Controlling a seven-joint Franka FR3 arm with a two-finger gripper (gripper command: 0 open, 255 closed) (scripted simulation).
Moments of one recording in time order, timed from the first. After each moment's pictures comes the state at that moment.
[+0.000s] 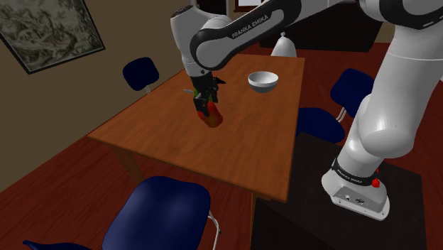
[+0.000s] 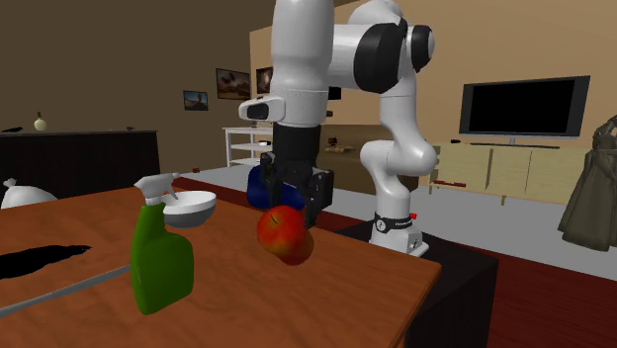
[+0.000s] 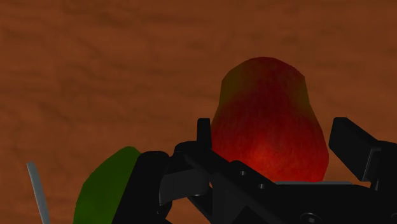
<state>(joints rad) 0.14 0.06 0.25 -1.94 -0.17 1.89 0.20</state>
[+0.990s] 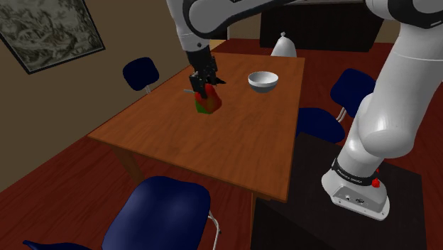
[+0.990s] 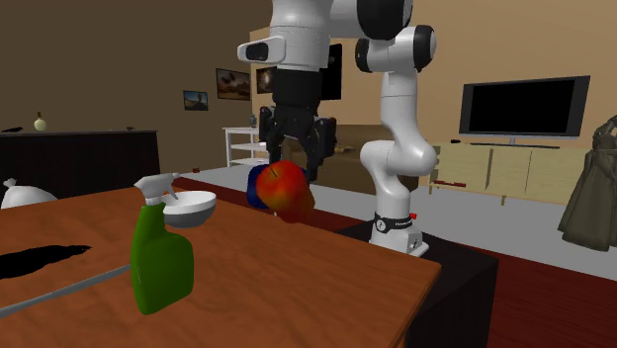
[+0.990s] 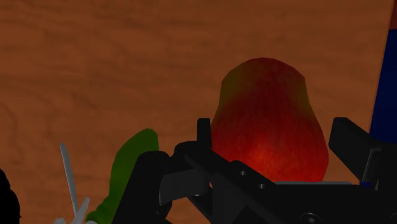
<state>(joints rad) 0.15 0.02 0.25 -1.78 -0.15 1.70 0.17</state>
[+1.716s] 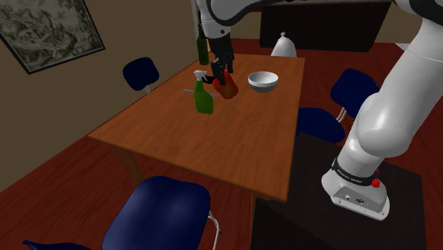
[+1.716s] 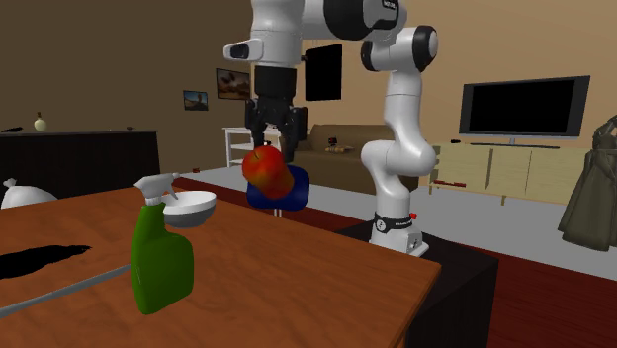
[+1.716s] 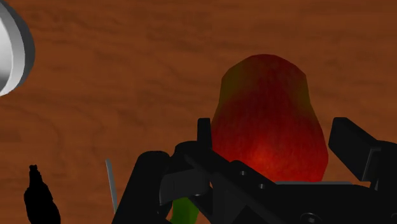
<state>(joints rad) 0.07 -0.11 0.16 -1.89 -0.14 1.71 0.00</state>
